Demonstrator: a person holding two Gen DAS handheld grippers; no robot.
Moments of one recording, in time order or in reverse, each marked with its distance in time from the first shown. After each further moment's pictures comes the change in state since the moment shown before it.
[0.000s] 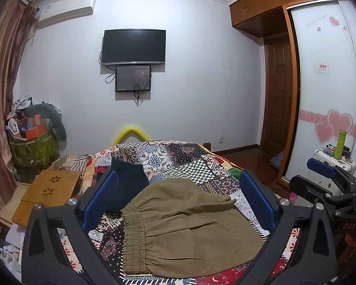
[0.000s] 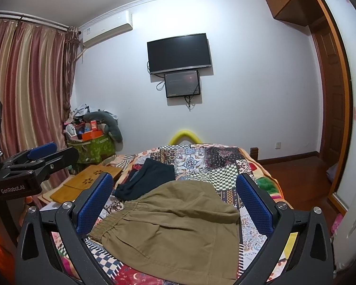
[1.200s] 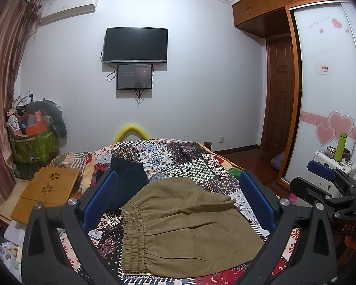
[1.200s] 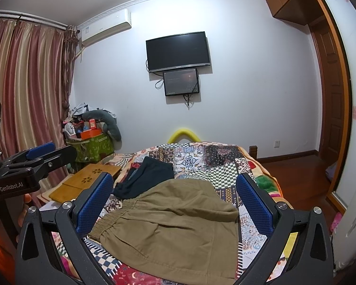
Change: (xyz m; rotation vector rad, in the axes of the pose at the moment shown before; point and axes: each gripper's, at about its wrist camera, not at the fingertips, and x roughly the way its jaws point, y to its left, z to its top) left arm 0.006 0.003 -0.003 -0.013 0.006 0.002; right arm 0.001 -0.003 -0.001 0.004 0.011 -0.008
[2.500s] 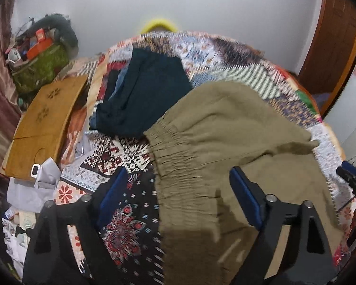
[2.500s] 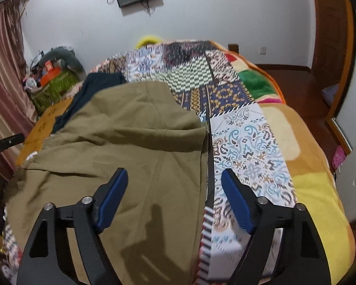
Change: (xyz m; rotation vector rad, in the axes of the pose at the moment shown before) left arm 0.244 0.122 -0.114 -0.097 0.659 0.149; right arm 0.171 -0.135 -0.111 0.163 0.588 -0.083
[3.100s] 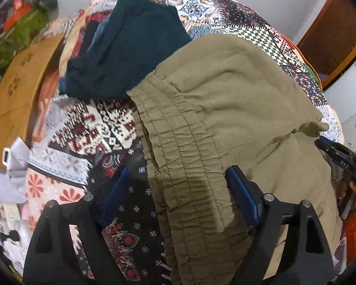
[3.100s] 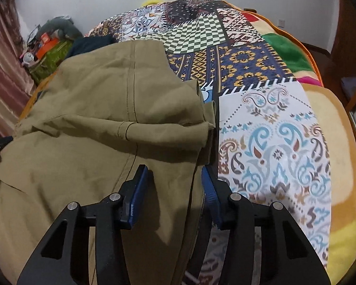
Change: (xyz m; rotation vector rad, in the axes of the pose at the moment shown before) left arm 0.077 0.018 -0.005 -0.041 0.266 -0.130; right arm 0.081 -0.019 0.012 -0.048 0.208 0.059
